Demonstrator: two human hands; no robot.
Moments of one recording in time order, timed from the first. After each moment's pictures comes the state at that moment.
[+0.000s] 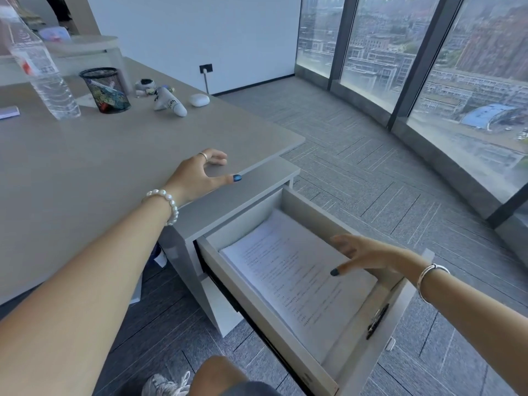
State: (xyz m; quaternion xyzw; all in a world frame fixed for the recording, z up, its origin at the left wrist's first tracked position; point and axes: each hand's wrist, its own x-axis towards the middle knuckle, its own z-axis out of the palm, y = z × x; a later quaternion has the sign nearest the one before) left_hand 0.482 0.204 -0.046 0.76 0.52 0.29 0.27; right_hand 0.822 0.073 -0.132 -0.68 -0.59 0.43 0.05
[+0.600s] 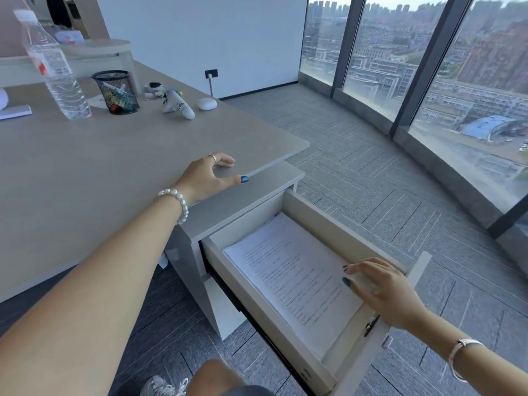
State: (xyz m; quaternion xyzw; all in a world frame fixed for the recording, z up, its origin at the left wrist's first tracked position) left_hand 0.483 0.198 -0.043 0.76 0.52 0.29 0.26; right_hand 0.806 -0.002 -0.153 -0.62 -0.73 0.09 0.28
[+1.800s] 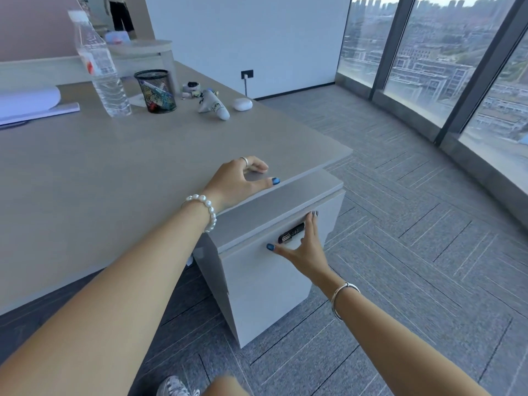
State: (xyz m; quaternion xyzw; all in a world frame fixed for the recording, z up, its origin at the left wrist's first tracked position) left_hand 0.480 0.211 -0.048 0.75 0.52 0.32 0.28; right_hand 0.656 0.159 -0.186 -0.62 -0.59 0.35 0.39
